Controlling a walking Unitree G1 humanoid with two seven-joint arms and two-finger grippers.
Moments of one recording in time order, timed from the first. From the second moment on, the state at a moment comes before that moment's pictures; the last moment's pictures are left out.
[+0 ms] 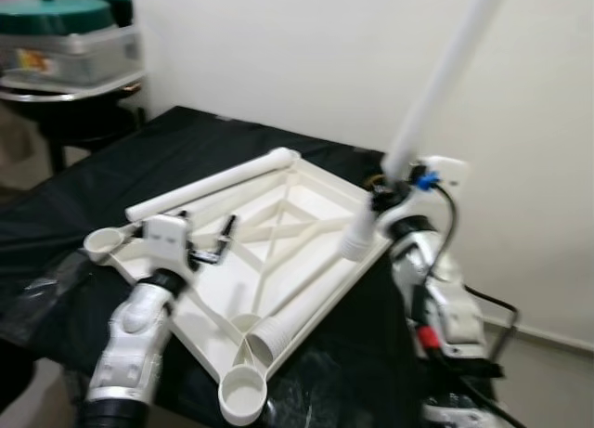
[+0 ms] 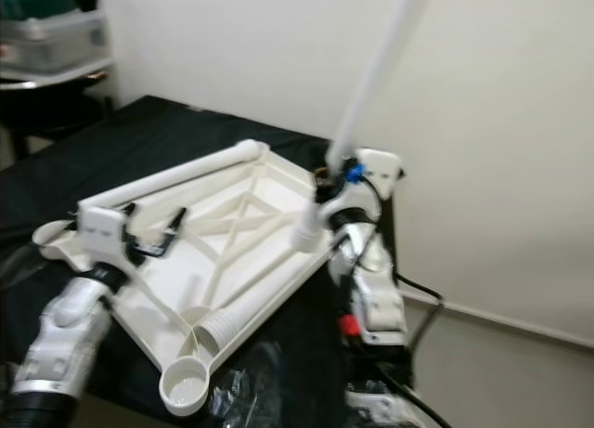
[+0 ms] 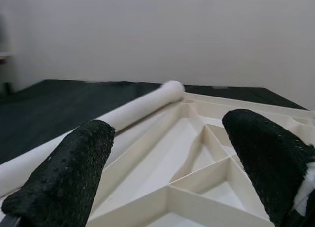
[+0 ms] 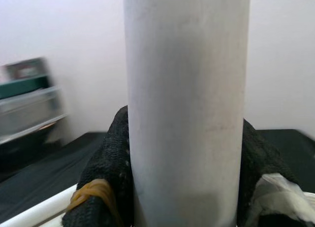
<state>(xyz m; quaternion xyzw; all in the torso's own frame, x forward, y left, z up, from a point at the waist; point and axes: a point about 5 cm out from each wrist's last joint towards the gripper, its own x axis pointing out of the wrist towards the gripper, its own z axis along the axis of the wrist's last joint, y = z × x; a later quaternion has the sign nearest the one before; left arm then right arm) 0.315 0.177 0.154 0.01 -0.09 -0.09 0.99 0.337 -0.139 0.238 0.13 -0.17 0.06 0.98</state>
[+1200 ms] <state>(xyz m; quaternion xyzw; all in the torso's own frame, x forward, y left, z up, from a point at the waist) 0.319 0.167 0.155 0.00 -0.10 -0.11 0.99 0.335 -0.132 0.235 0.13 -0.16 0.06 0.98</state>
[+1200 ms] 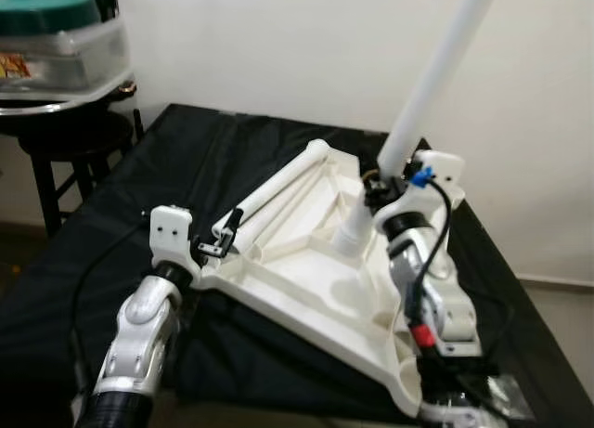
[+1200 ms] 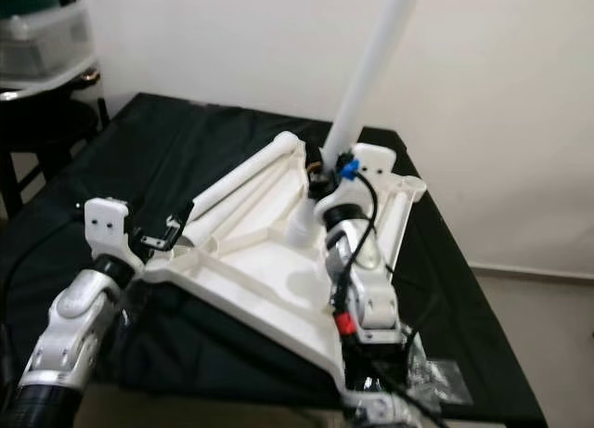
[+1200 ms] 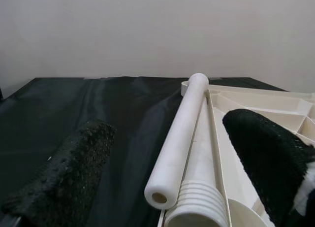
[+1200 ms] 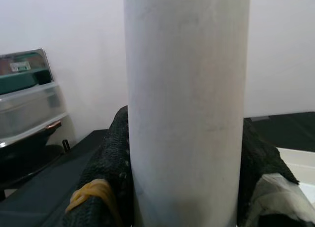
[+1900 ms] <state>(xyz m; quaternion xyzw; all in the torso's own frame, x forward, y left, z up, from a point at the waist) 0.312 0.156 0.149 0.00 -0.09 -0.15 0.99 0.277 -0.139 0.227 -0.01 -0.09 0.34 0.93</state>
